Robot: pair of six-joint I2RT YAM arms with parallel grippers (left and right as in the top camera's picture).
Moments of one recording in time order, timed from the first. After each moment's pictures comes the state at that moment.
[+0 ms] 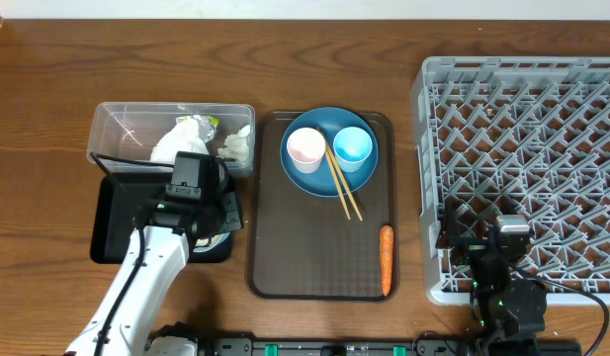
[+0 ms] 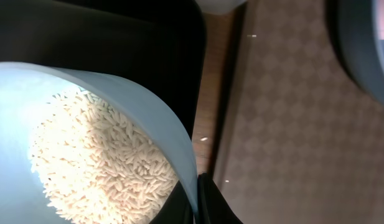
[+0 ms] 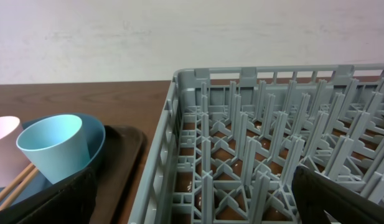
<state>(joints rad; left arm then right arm) -0.14 1.25 0.73 -0.69 0.13 -0.35 0.11 0.03 0.01 -0.07 0.06 0.08</state>
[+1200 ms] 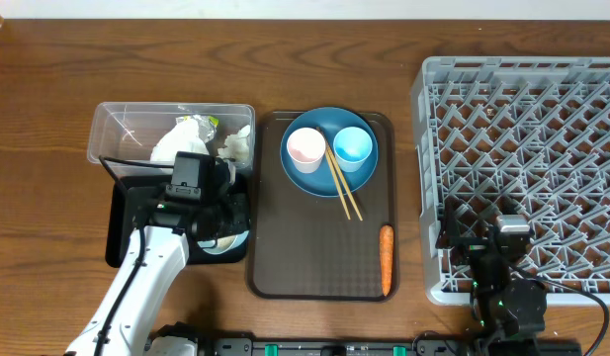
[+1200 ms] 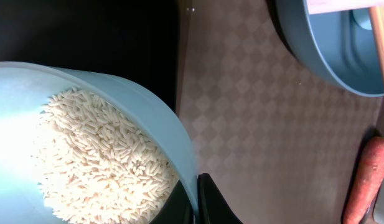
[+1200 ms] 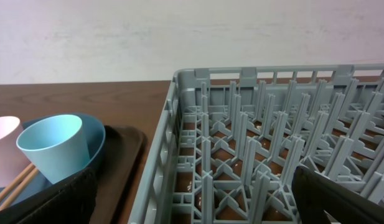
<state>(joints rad) -0.14 1.25 0.73 -0.69 0.31 -0.35 0.11 0.03 0.01 -0.07 0.06 0.08</state>
